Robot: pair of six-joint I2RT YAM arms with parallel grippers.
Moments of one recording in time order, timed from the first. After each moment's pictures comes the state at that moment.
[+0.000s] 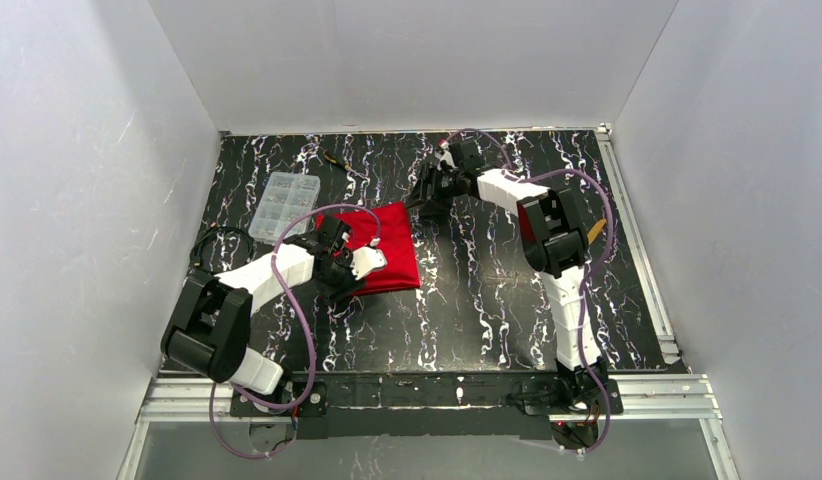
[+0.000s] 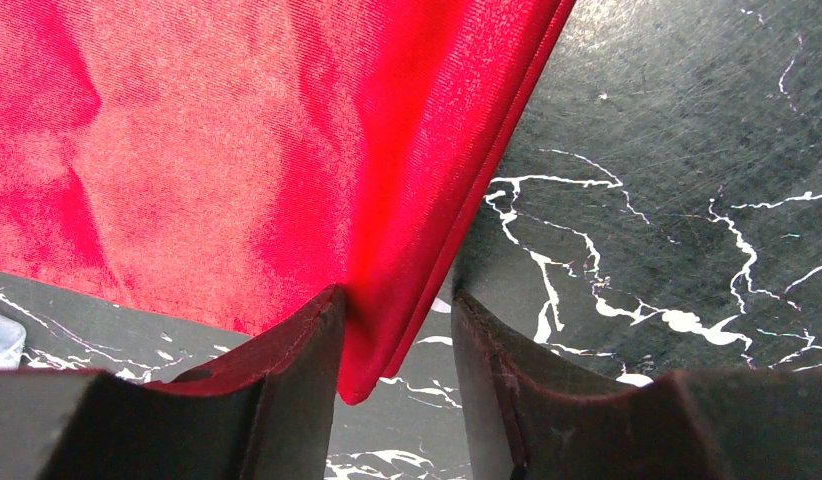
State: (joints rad) left arm -0.44 1.48 0.79 -0.61 0.10 0.71; right arm 0.43 2.34 1.77 -0.28 -0.64 0.64
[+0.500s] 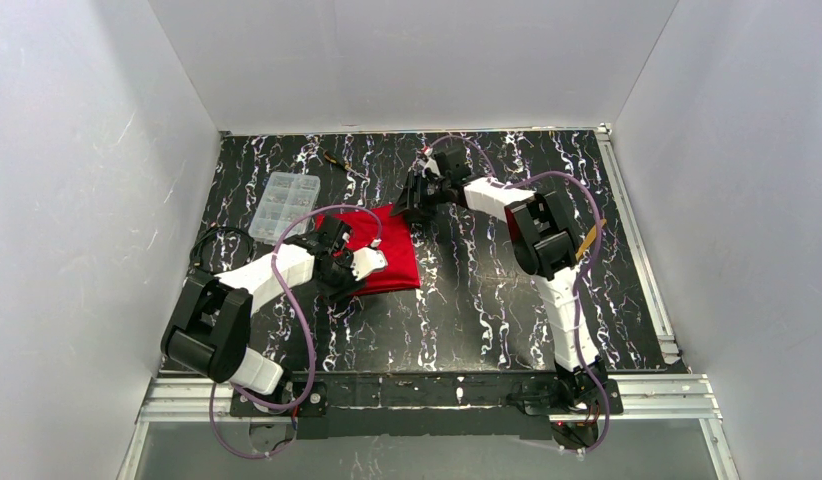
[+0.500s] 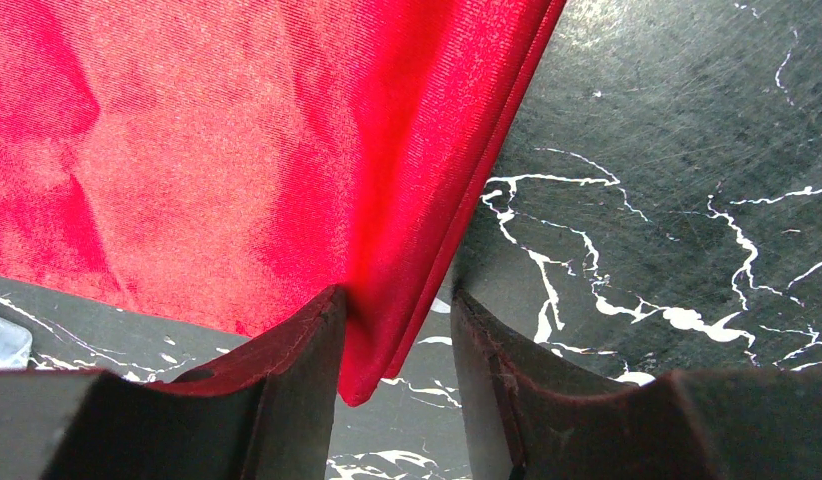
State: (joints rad) left arm -0.44 1.48 0.79 -0.61 0.10 0.73; right arm 0.51 2.38 1.76 -0.17 -0.68 0.68
